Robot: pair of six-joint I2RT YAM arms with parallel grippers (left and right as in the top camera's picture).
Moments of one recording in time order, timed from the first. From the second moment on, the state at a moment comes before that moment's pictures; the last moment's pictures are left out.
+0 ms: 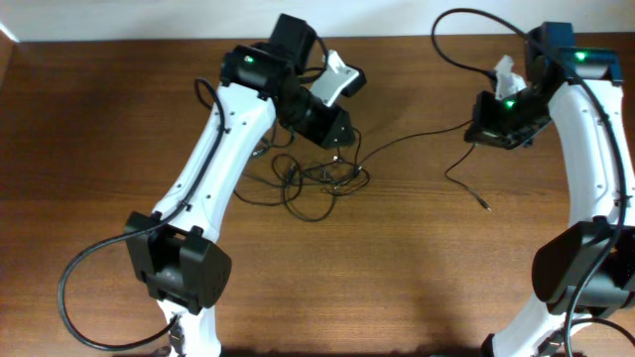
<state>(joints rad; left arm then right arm) -0.39 2.01 2.06 -1.28 0.57 0.22 -0.09 1.92 1.87 -1.38 -0.37 0.12</state>
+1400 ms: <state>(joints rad) -0.37 2.06 1.42 -0.77 0.17 -0.49 -0.09 1.92 1.87 -1.42 -0.31 0.16</state>
